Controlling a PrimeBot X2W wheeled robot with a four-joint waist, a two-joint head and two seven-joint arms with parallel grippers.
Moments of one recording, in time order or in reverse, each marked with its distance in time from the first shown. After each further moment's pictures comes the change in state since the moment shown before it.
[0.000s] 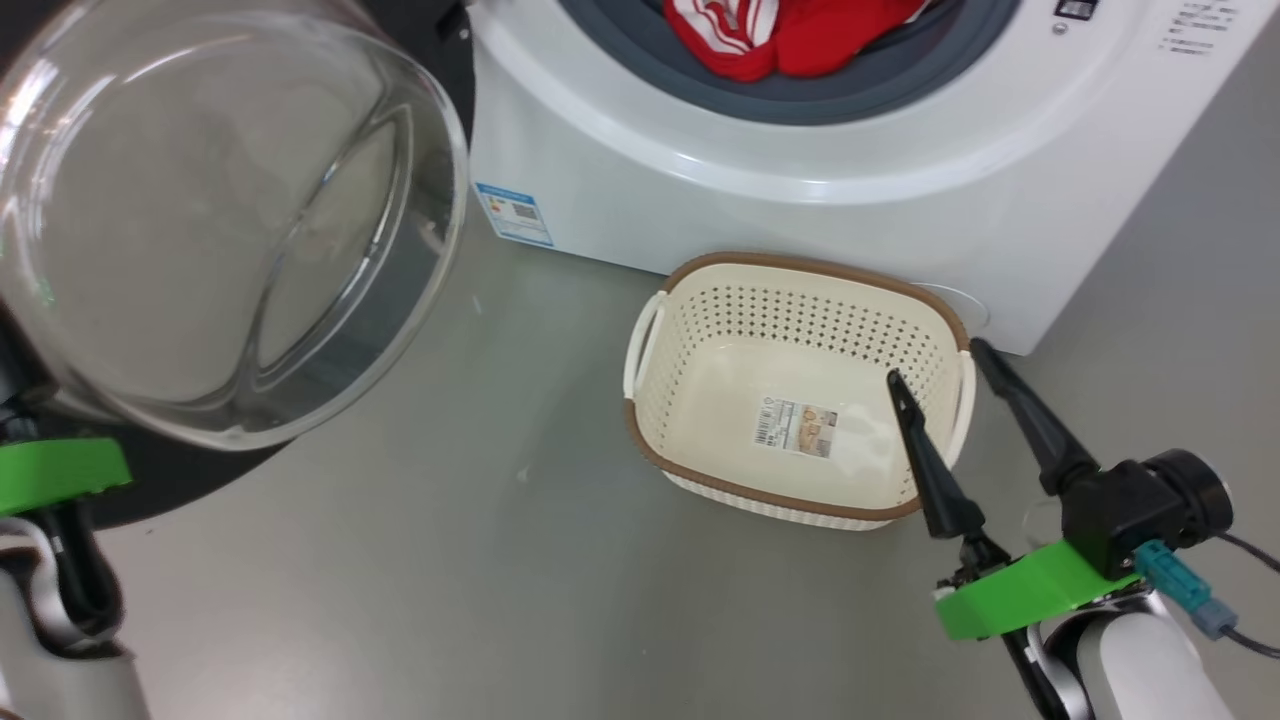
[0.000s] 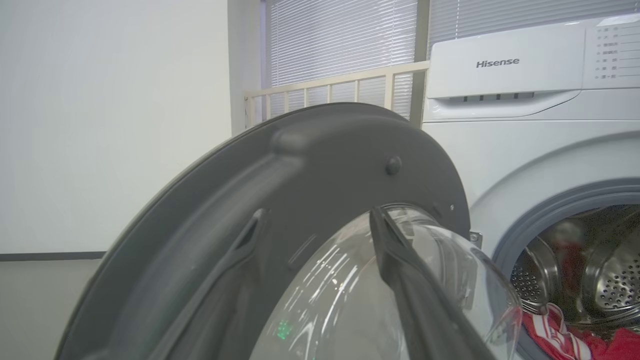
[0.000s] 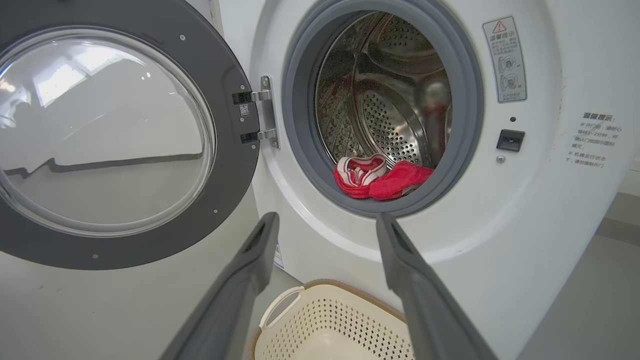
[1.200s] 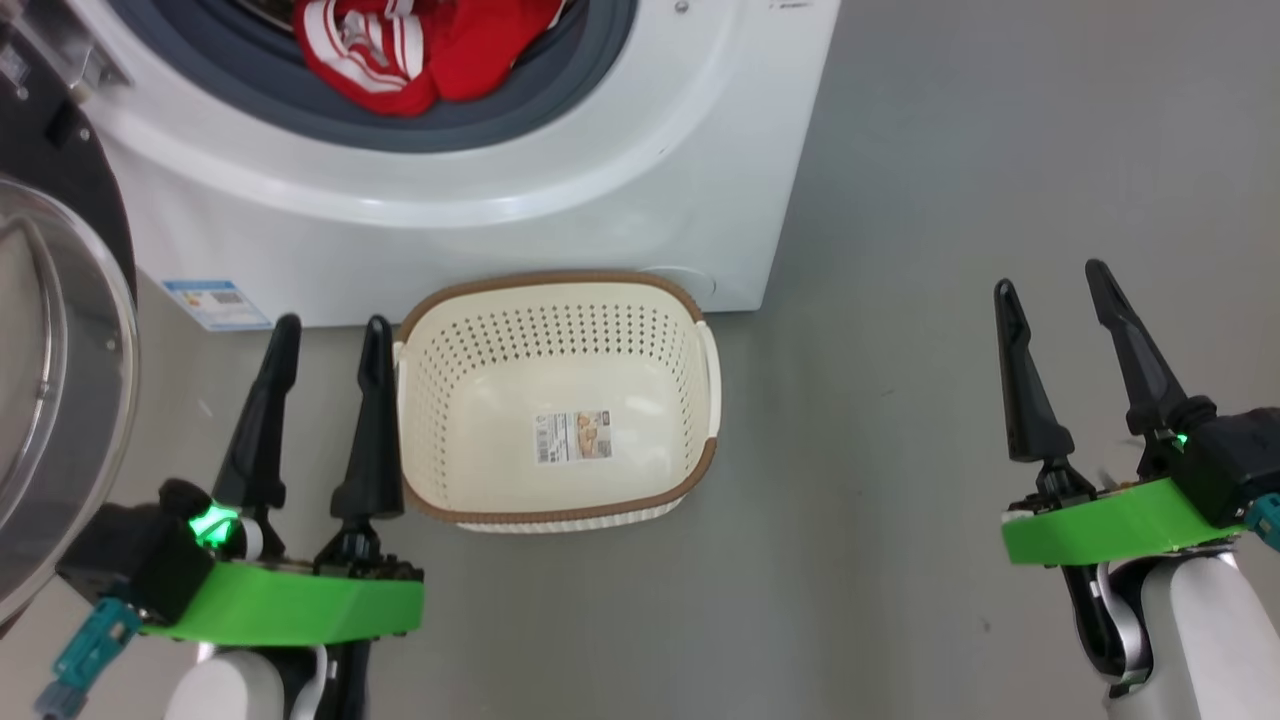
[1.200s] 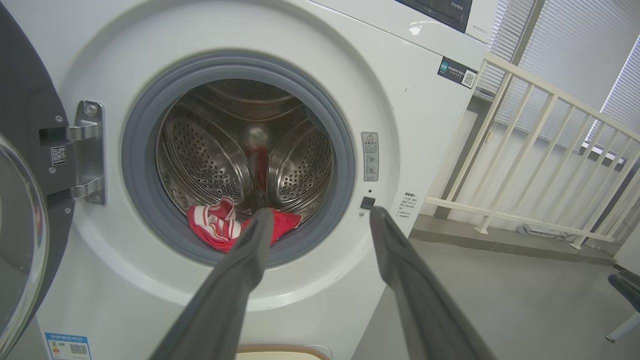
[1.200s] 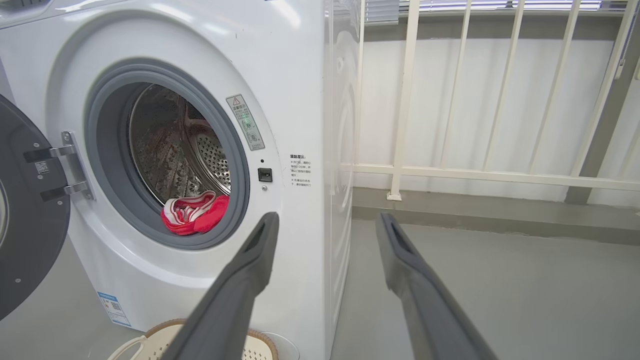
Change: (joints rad) left arm 0.240 0.021 -0.506 -0.244 -0.244 0.015 0.052; right arm -0.092 0.004 -0.137 0.044 0.072 0.000 -0.084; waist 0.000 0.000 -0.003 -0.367
